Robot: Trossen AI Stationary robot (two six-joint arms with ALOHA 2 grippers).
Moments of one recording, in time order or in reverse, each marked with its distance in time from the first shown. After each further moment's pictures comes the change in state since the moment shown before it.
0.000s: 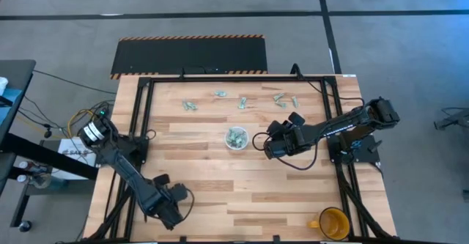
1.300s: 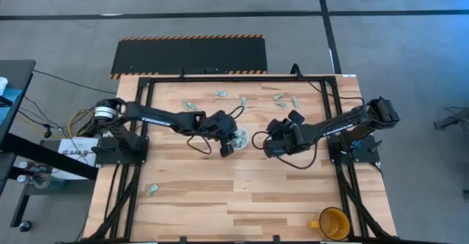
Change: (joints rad) left arm 0.919 -0.039 0.034 0.693 -0.019 1.049; right arm -0.013 0.000 0.000 0.015 0.058 -0.028
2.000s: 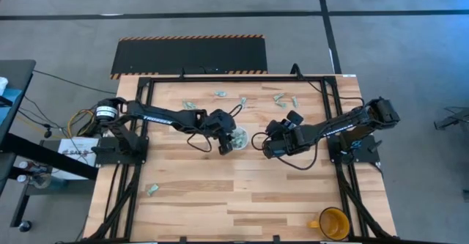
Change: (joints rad) left arm 0.029 0.014 0.007 -0.071 -0.003 0.001; right arm 0.011 0.000 0.000 0.026 0.004 -0.044
